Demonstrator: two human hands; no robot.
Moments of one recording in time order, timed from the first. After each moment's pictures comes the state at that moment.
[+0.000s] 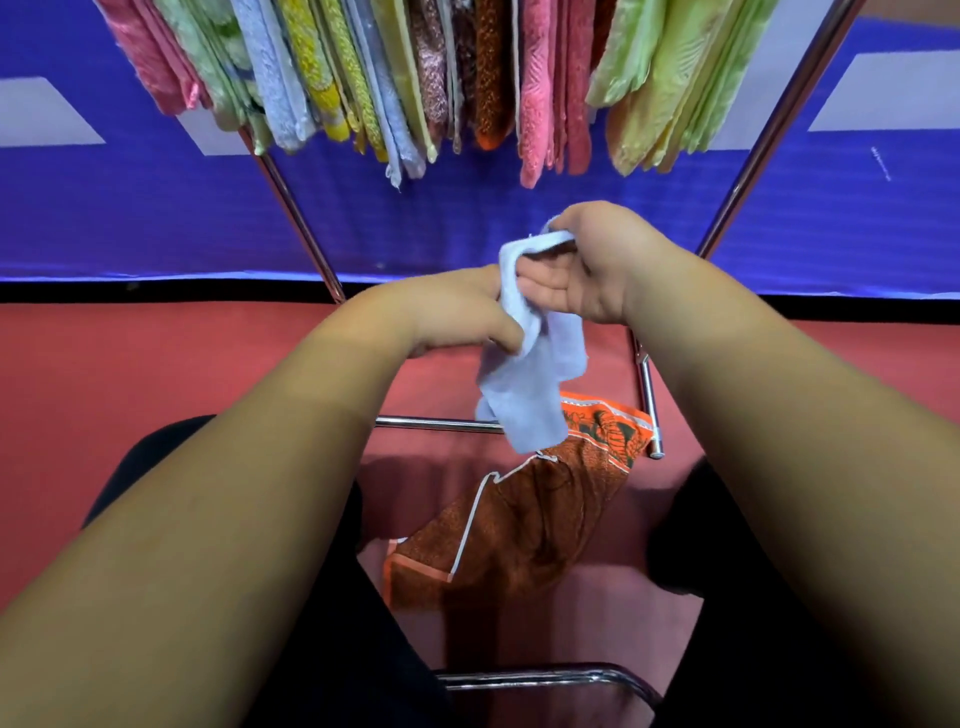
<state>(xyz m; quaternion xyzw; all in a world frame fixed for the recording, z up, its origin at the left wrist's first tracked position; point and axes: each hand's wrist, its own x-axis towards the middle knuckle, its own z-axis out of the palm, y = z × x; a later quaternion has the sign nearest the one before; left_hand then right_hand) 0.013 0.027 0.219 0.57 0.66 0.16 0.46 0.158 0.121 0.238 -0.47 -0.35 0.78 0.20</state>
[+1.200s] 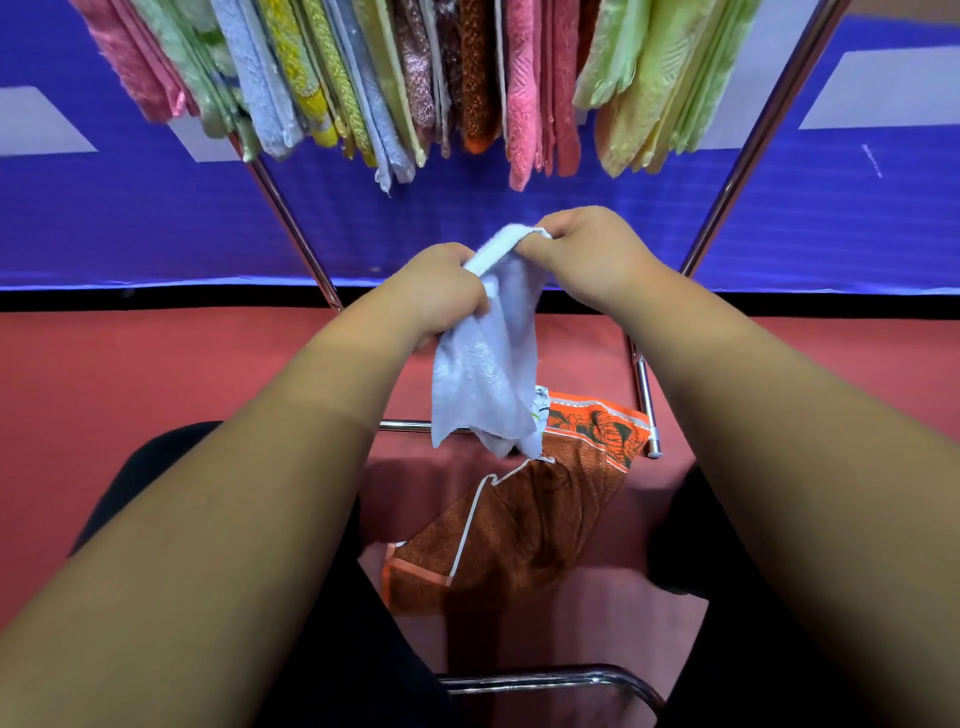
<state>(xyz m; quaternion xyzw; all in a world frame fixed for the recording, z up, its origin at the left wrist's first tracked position) -0.001 0.044 0.202 0.42 0.78 0.27 0.37 0.171 0.133 0.215 -0.44 -0.78 0.40 0.19</state>
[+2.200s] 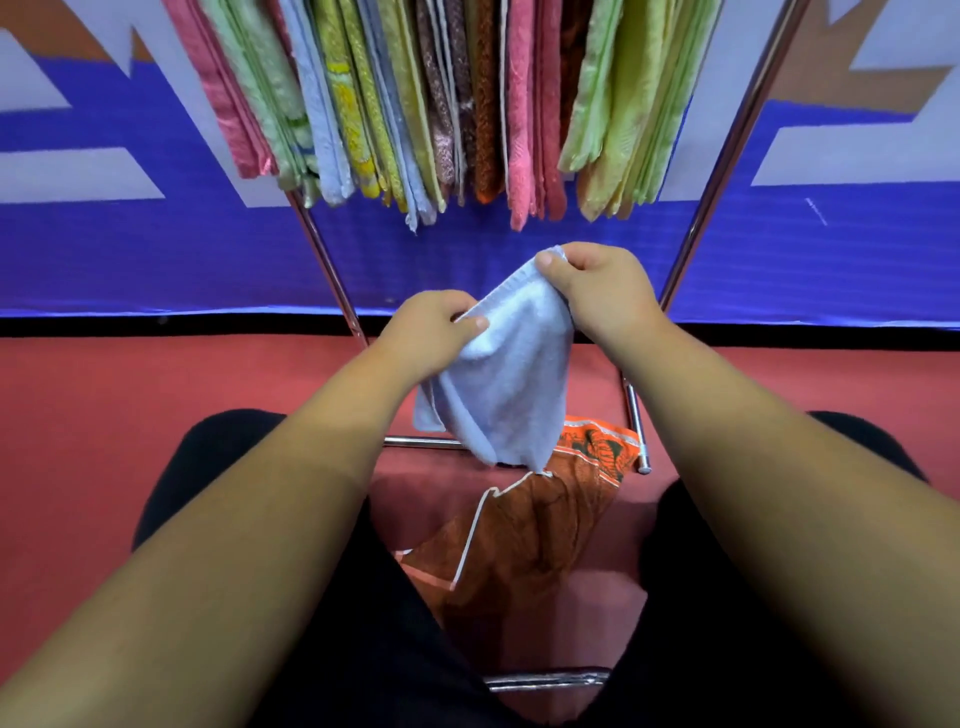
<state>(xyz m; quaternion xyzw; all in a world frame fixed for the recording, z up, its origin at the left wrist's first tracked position) -0.002 -0.014 0.211 0.57 0.74 0.28 0.22 0.200 0.090 0.232 -0.44 -0.71 0.45 0.33</state>
